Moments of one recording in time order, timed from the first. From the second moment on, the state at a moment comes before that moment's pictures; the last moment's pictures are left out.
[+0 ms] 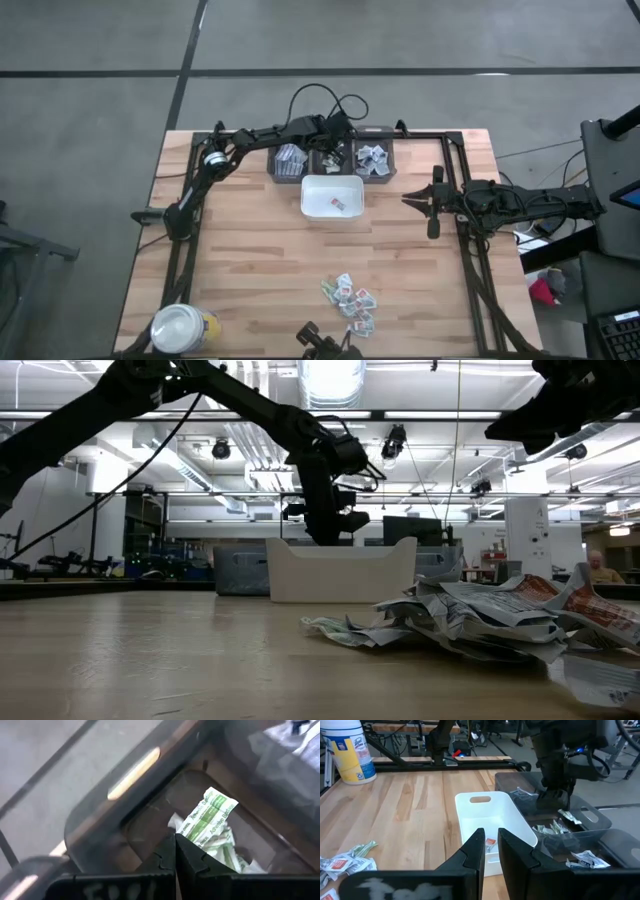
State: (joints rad) left arm 0.46 2.24 1.97 -0.76 -0.34 -0.22; right arm 0.07 0.41 0.38 -0.24 0.26 0.05
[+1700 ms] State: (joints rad) left arm 0.03 1.91 1.91 -0.89 -0.13 -0.32; right arm 0.07 0.41 0.38 -0.24 0.26 0.04
